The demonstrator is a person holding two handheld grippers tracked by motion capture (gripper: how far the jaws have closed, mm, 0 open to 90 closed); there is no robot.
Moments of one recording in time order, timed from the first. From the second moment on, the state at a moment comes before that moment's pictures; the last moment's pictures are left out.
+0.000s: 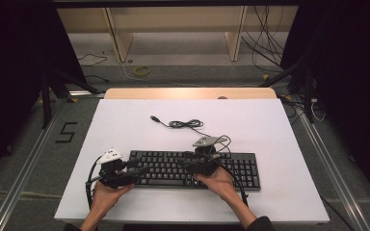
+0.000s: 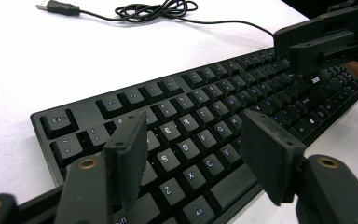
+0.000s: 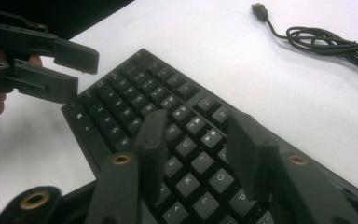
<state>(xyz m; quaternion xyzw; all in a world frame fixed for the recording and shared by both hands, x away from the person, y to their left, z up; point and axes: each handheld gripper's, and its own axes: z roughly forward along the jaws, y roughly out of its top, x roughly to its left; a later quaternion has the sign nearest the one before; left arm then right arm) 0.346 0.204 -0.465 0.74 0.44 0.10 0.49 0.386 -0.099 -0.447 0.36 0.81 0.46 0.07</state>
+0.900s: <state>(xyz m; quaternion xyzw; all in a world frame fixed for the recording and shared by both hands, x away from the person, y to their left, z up) 0.340 0.204 -0.460 0.73 0.43 0.11 0.52 0.395 -0.082 -0.469 0.36 0.84 0.40 0.07</state>
